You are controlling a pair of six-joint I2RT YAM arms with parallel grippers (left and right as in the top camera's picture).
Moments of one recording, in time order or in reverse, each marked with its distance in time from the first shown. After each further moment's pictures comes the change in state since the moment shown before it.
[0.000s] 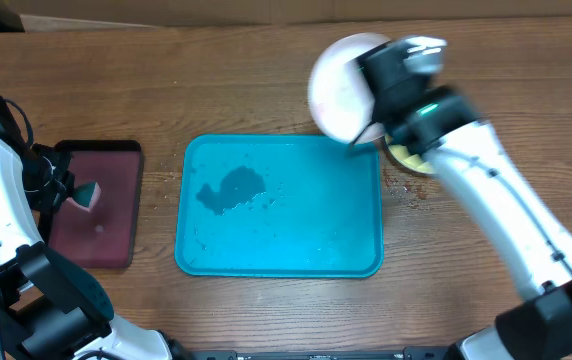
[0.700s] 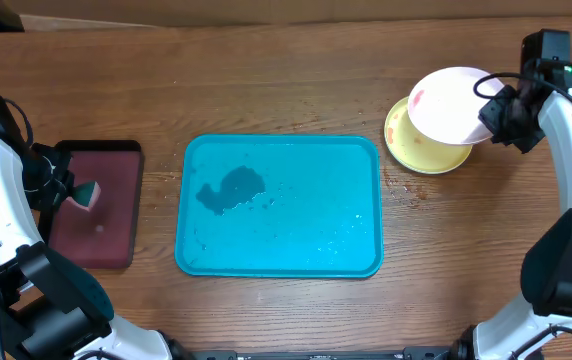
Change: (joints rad) left arm 0.000 0.000 0.000 0.007 0.000 0.000; right arm -0.554 0.169 -0.021 -0.080 -0.429 0.056
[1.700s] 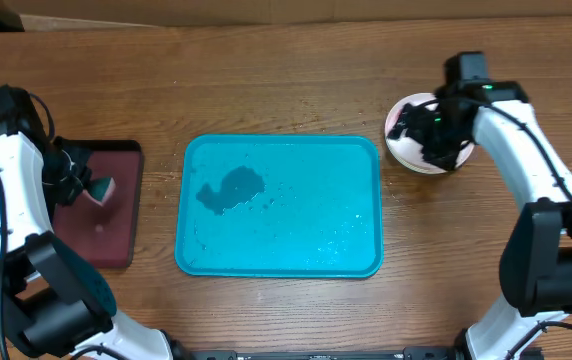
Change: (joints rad) left arm -0.059 0.035 -0.077 0.121 0.000 0.067; right arm 0.261 0.013 -0.155 0.127 -0.366 -0.148
